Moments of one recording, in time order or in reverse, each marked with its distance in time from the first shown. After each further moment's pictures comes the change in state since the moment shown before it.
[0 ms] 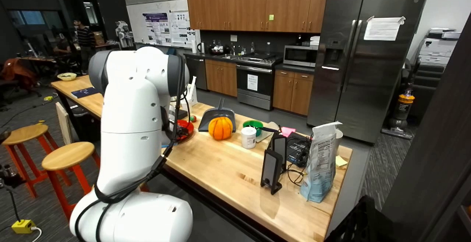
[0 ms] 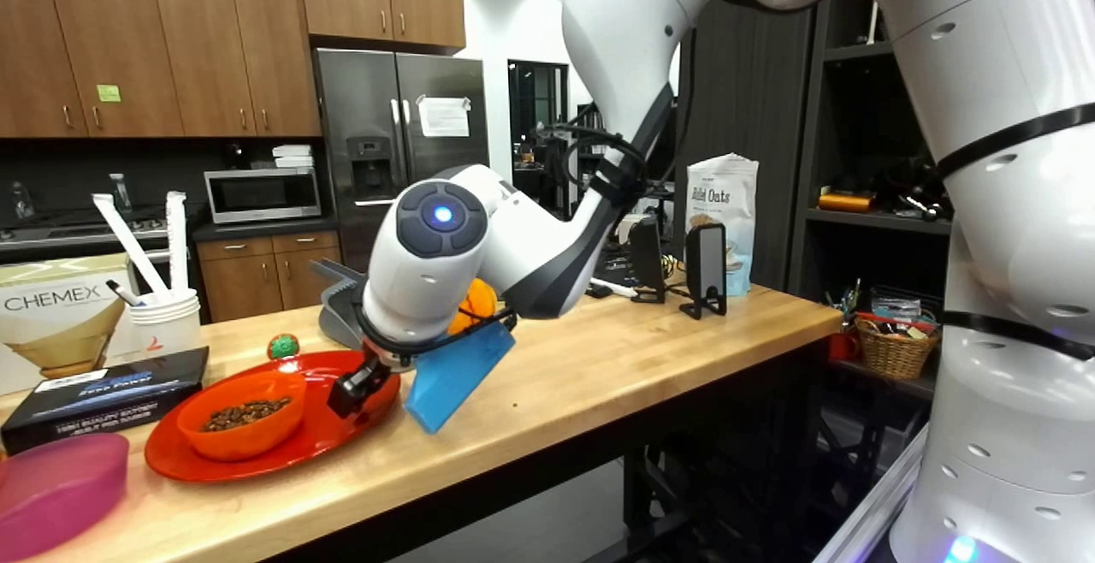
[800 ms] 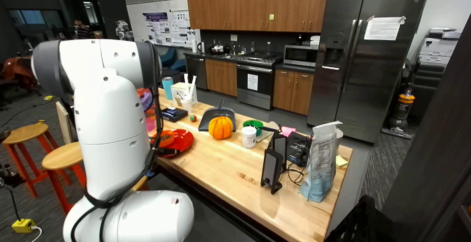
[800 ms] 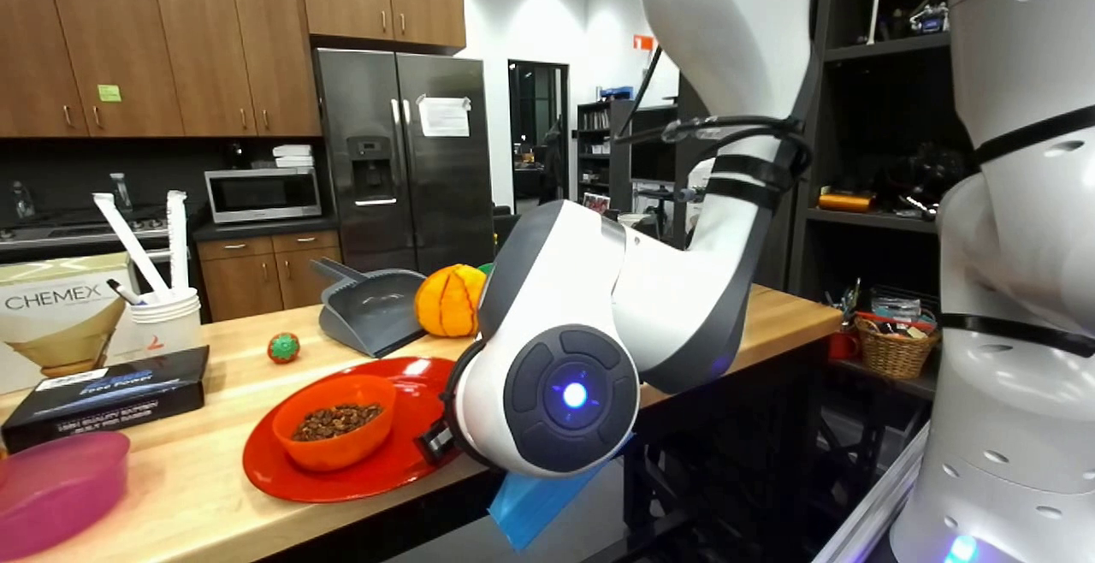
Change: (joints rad) arm 0.184 -0.179 0.109 -0.351 0.051 -0.481 0.483
